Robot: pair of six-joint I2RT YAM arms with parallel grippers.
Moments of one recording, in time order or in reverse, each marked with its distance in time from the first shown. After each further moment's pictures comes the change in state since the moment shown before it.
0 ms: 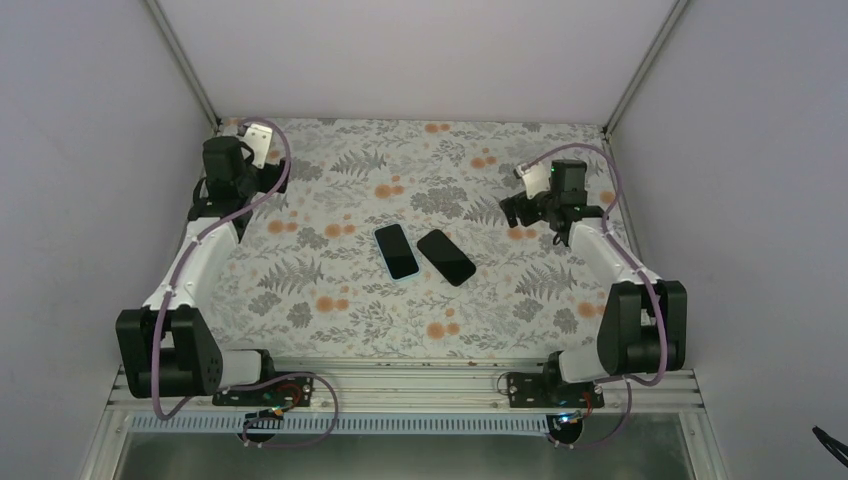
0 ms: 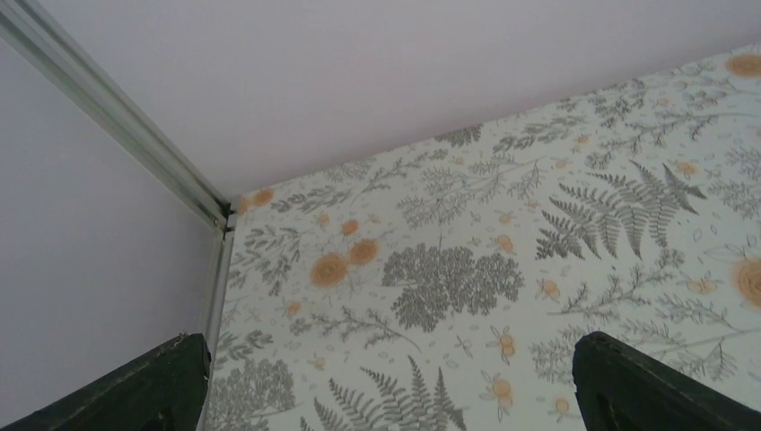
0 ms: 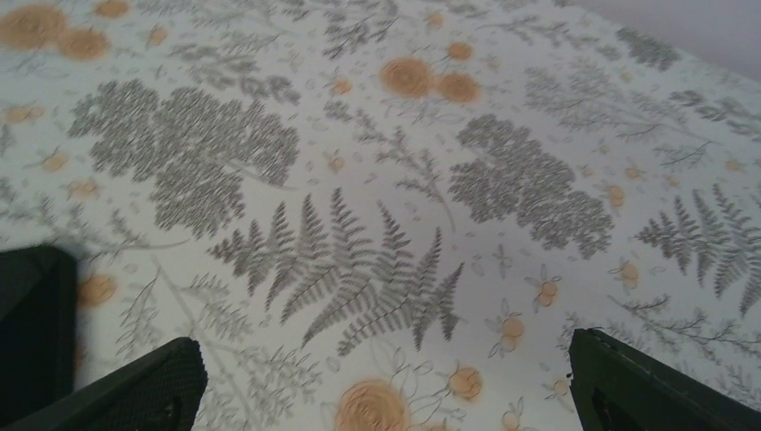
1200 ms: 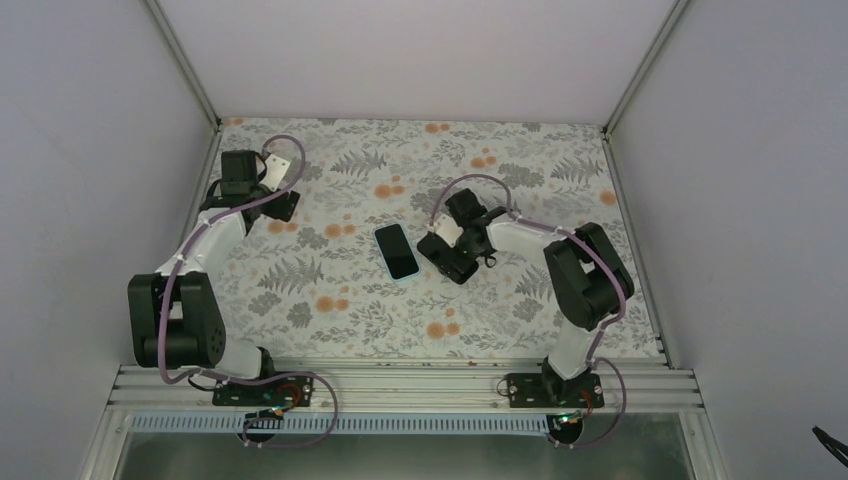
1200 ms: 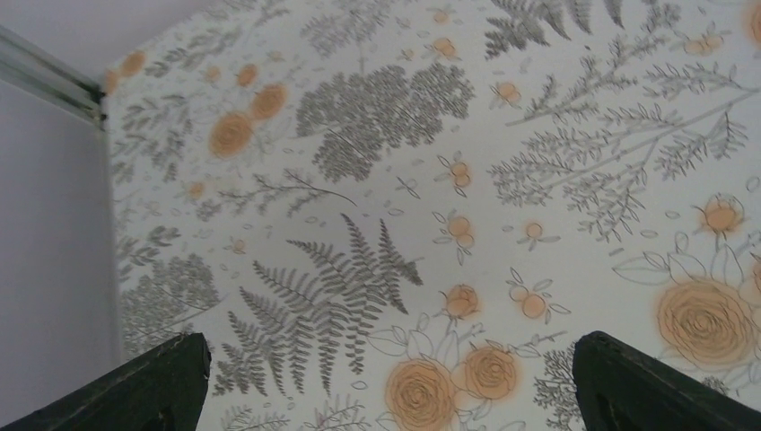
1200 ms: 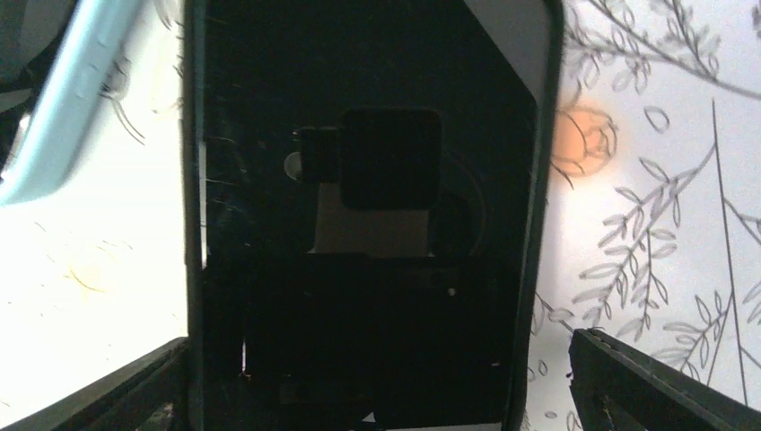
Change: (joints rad) left arm 0.006 0.117 -0.015 -0.194 0.022 0.157; right arm 0.507 0.359 0.126 -0.310 0.180 0.008
